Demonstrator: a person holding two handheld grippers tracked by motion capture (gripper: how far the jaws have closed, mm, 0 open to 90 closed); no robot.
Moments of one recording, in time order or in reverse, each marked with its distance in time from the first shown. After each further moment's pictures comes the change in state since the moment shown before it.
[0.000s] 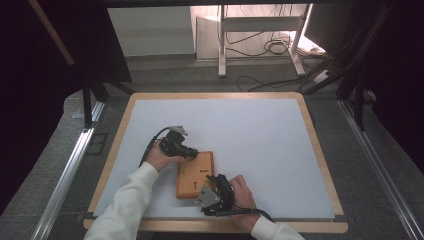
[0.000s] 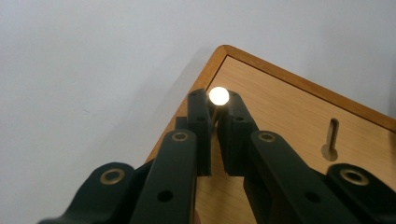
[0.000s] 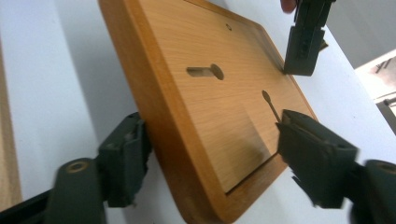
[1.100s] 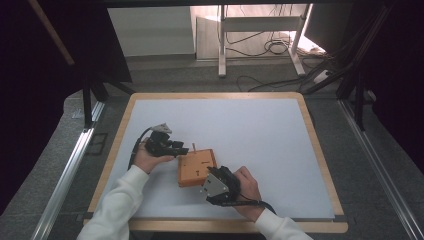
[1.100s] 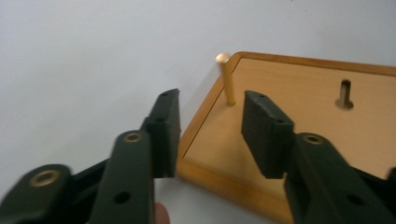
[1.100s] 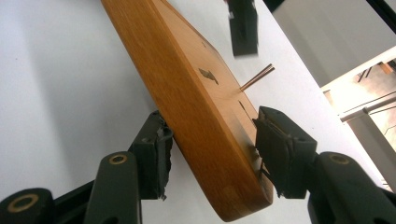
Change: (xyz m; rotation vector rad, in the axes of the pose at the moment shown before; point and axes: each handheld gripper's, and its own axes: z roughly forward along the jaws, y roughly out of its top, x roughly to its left) left arm 0.008 -0.030 -0.042 -0.142 0.108 -0.041; right arm -0.031 0.008 -0.017 -0.053 -0.046 0.018
